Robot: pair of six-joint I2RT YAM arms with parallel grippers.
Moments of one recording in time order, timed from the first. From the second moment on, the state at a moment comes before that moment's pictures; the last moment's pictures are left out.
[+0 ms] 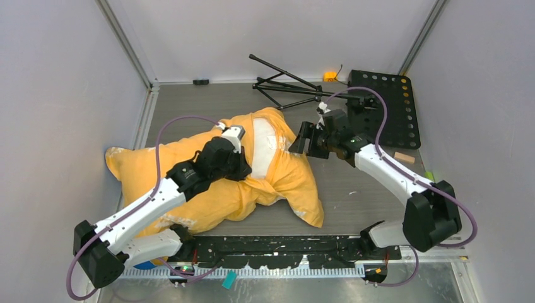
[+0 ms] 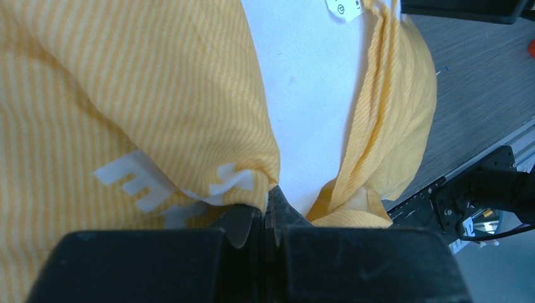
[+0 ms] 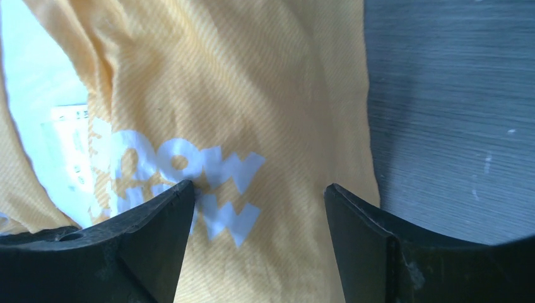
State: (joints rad) left arm -0.76 1.03 0.88 -0.49 -0.04 -0.50; right arm 0.45 1.33 0.97 -0.35 -0.22 0.60
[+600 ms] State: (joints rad) left arm -0.76 1.08 0.75 -0.27 -0.14 -0.53; right arm 0.38 1.35 0.96 -0.31 -0.30 0.67
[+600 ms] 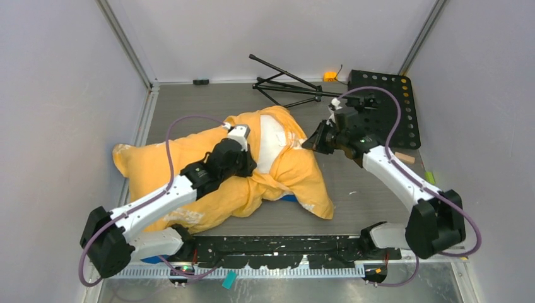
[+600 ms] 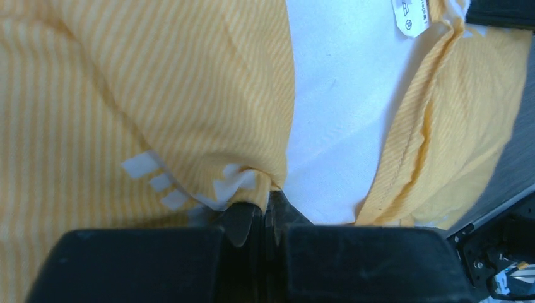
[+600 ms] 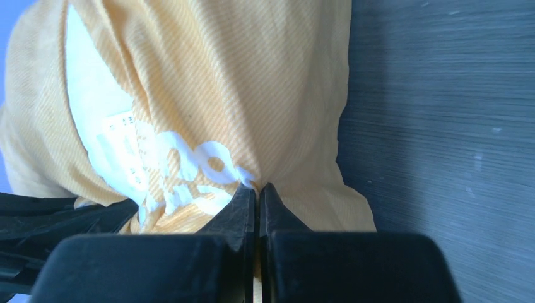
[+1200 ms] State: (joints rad) left arm -0.75 1.34 1.11 -0.34 -0.16 -0.30; right arm 0.27 1.08 0.81 -0.45 -0.17 0.66
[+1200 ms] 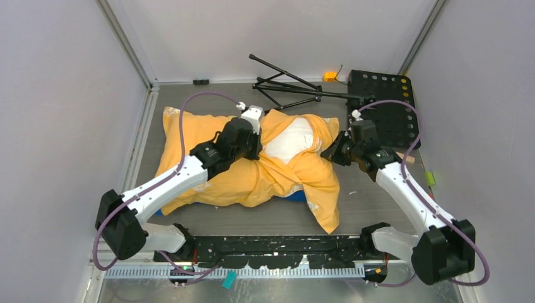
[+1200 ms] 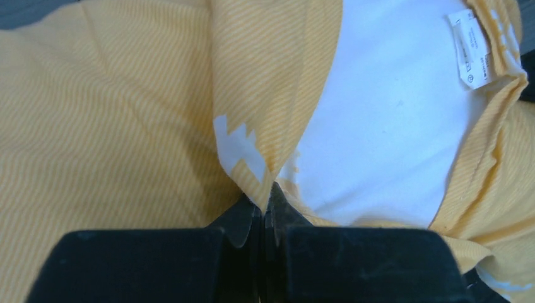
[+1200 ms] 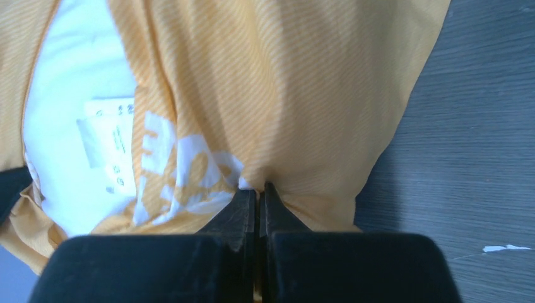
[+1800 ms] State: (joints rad) left arm -0.75 1.09 0.92 -0.44 -0.21 -0.38; right arm 0.27 1.16 0.93 -0.52 -0.21 0.57
